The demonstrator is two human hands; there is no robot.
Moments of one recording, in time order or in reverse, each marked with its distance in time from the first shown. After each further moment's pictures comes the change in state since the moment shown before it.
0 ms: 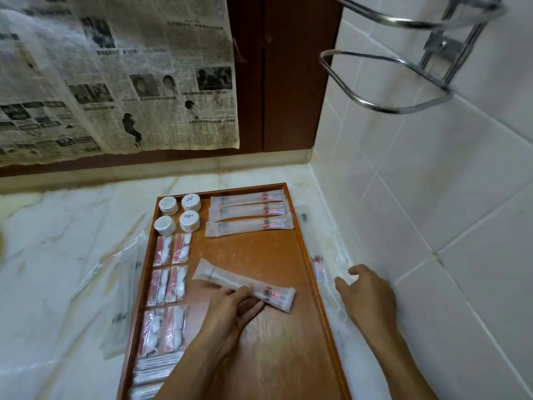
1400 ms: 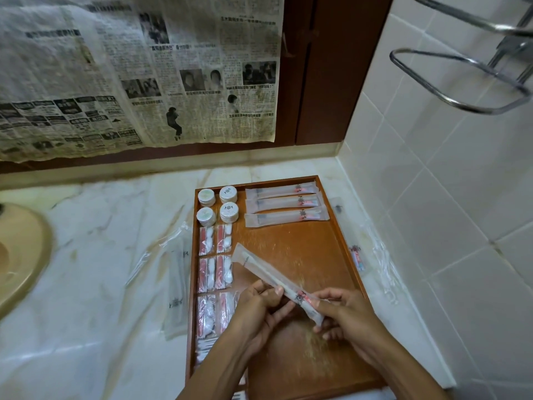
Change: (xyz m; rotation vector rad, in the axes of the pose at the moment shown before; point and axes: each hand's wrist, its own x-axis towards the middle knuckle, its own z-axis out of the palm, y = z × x) left_hand -0.040 0.033 -0.037 -0.058 -0.139 -0.113; right_hand -0.084 -0.062 0.037 0.840 -0.668 0.202
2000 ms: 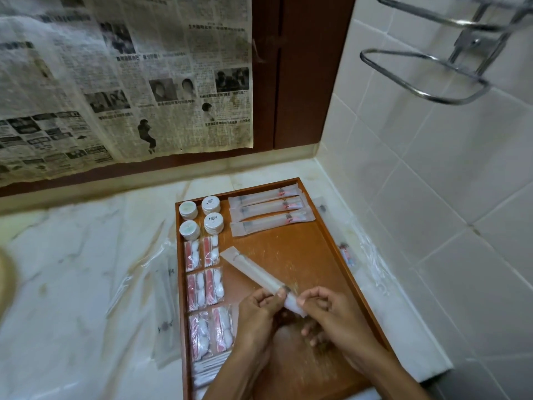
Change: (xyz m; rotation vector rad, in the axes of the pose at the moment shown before) left_hand 0.007 -0.012 0.001 0.237 -0.028 0.154; right_hand -0.004 0.004 0.029 0.046 0.077 -0.097
